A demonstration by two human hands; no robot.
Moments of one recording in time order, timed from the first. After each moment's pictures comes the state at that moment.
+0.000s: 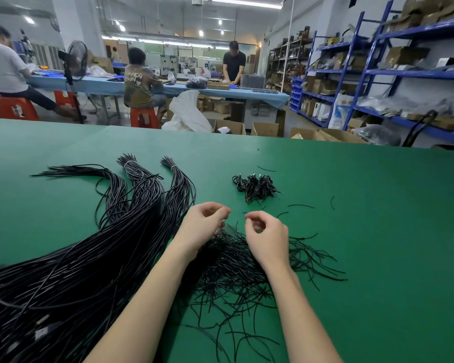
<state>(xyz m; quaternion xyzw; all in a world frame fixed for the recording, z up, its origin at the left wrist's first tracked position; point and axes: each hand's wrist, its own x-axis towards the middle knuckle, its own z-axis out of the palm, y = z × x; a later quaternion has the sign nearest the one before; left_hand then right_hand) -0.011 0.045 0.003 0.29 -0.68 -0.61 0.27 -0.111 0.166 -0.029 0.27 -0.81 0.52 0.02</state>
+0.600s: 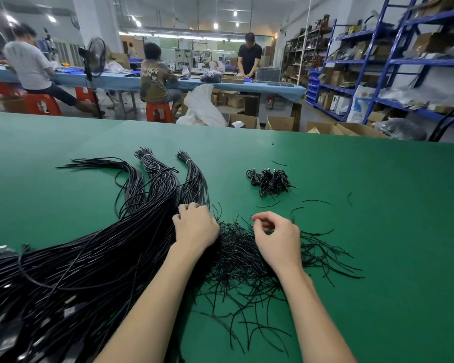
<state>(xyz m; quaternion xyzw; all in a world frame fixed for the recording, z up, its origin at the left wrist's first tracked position) 0.005 0.032 -0.009 0.44 -0.88 -0.15 0.13 -0.096 0.174 -0.033 0.31 -0.81 0.50 0.02</state>
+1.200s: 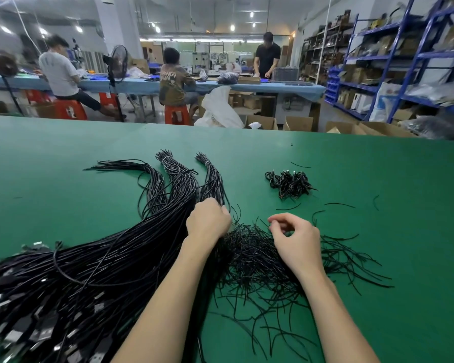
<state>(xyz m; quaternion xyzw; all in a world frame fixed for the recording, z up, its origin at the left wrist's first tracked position) 0.014 0.015 0.006 0.48 -0.82 -0.22 0.21 -0.091 0.170 -0.028 0.32 -0.79 0.52 -0.01</state>
